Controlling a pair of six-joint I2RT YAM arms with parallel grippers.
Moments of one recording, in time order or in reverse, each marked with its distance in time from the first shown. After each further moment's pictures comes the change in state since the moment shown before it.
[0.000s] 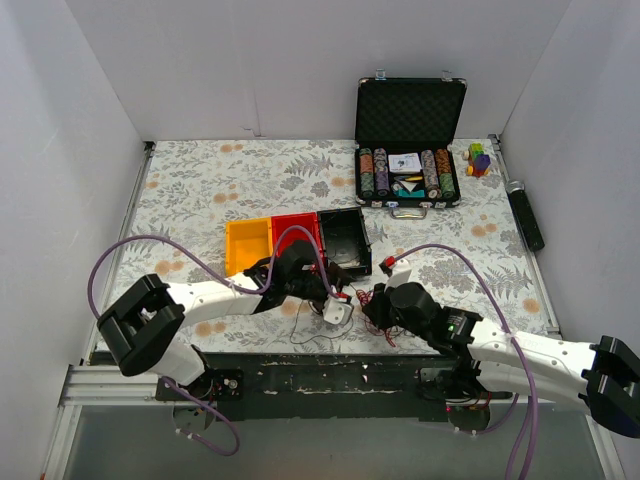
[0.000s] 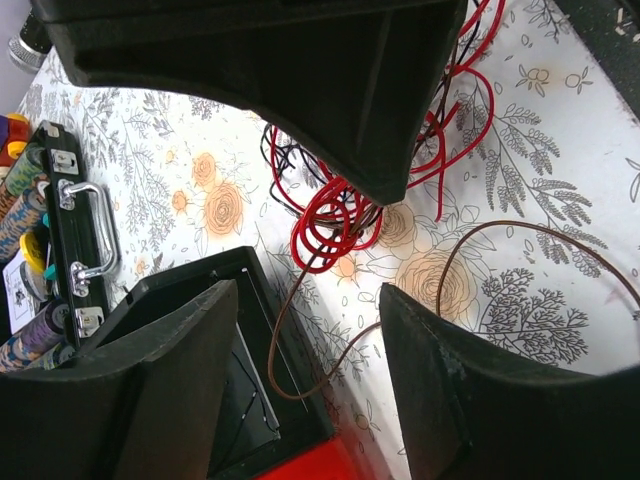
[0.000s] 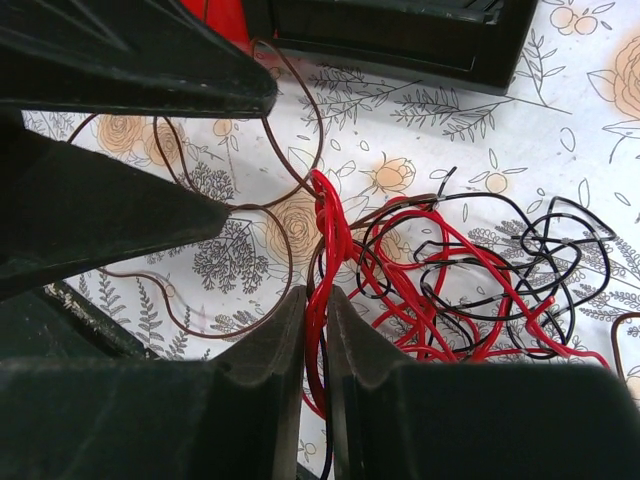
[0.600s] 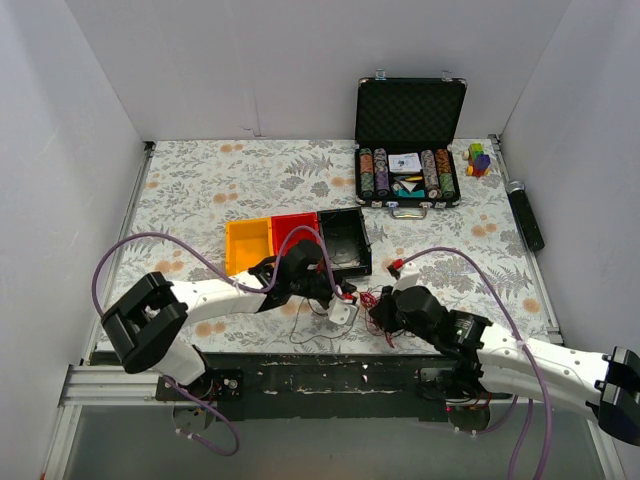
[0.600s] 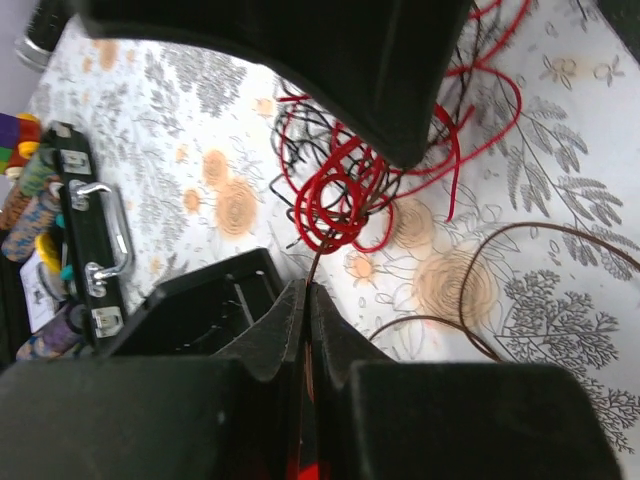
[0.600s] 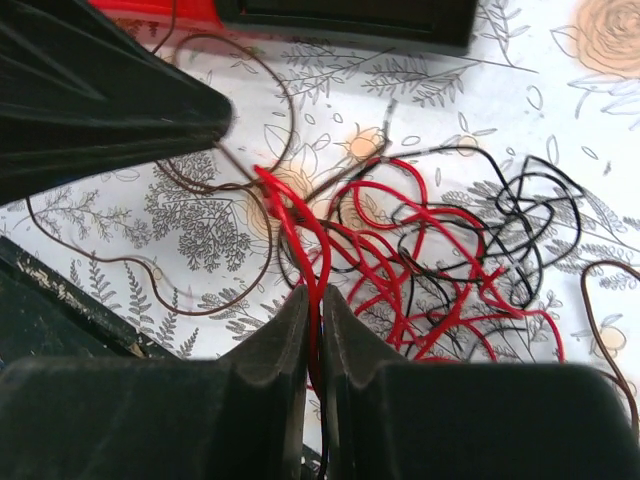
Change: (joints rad) left arm -0.014 0.045 0.033 -0.018 -0.053 0.045; right arm 0.000 -0.089 -0.014 -0.099 0.010 0.034
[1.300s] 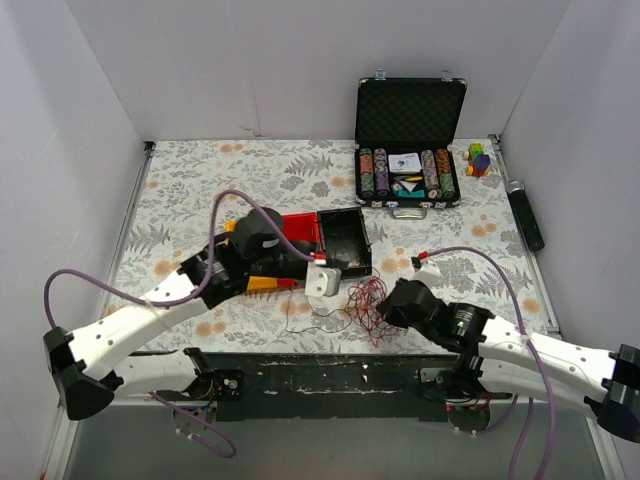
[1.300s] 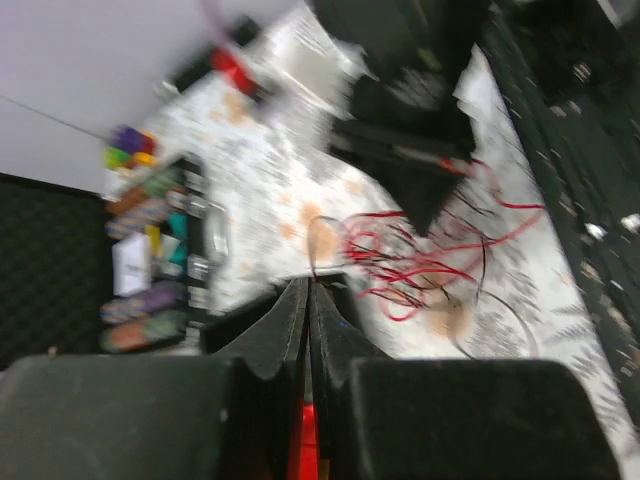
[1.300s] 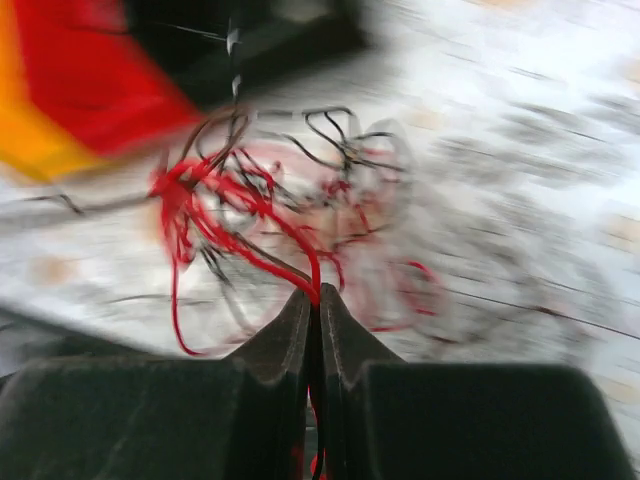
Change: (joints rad) left arm -0.018 -0.387 0.288 -0.481 0.006 -0.314; right arm 0.020 -0.015 0.153 -0.195 0.132 0.480
